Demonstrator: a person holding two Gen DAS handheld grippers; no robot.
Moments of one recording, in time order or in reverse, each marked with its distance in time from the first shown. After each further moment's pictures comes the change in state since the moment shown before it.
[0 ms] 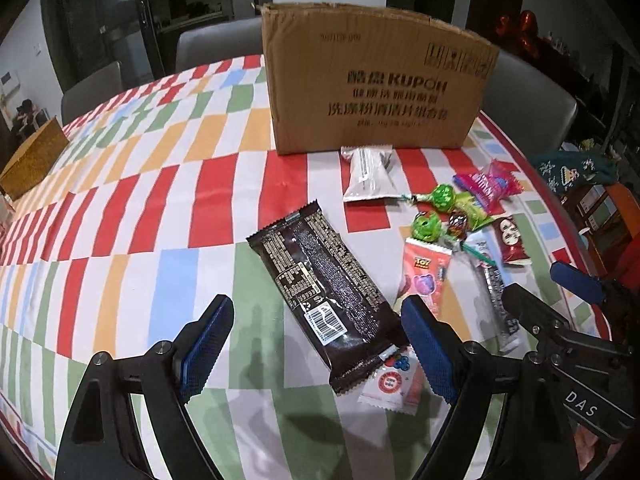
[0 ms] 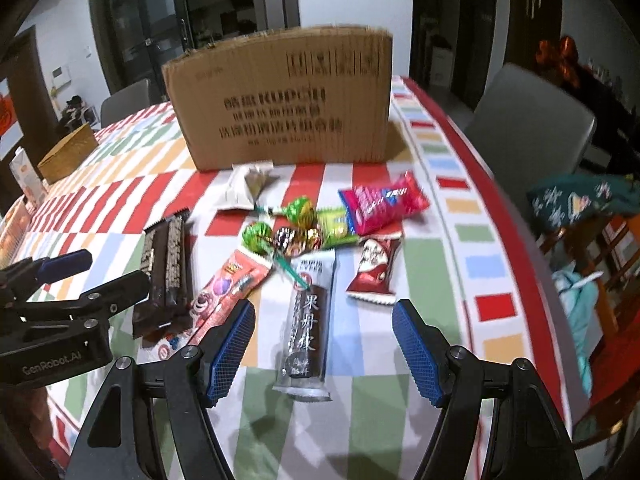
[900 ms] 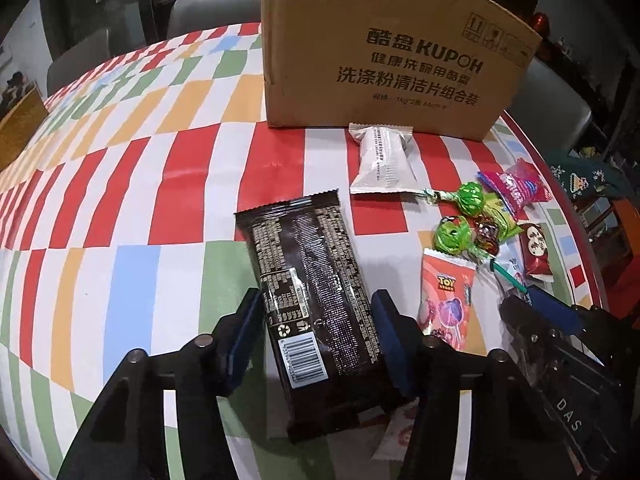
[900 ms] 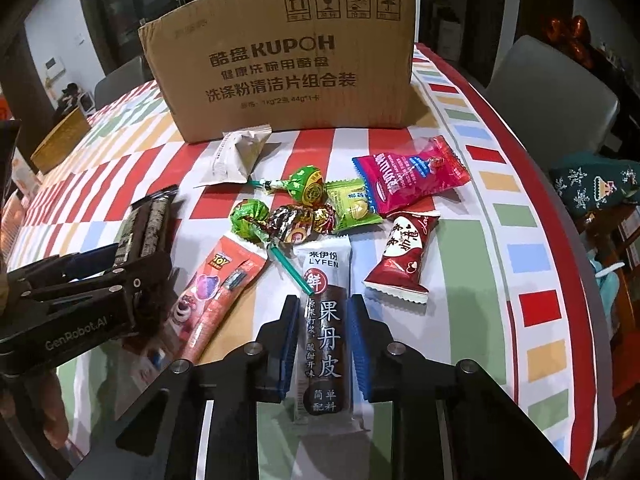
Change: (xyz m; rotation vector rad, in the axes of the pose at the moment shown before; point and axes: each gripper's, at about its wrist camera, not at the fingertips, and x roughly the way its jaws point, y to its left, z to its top) left arm 0.045 0.009 0.012 -0.057 0.075 -0.058; right arm 0.043 0.007 0.006 0.005 0.099 0.019
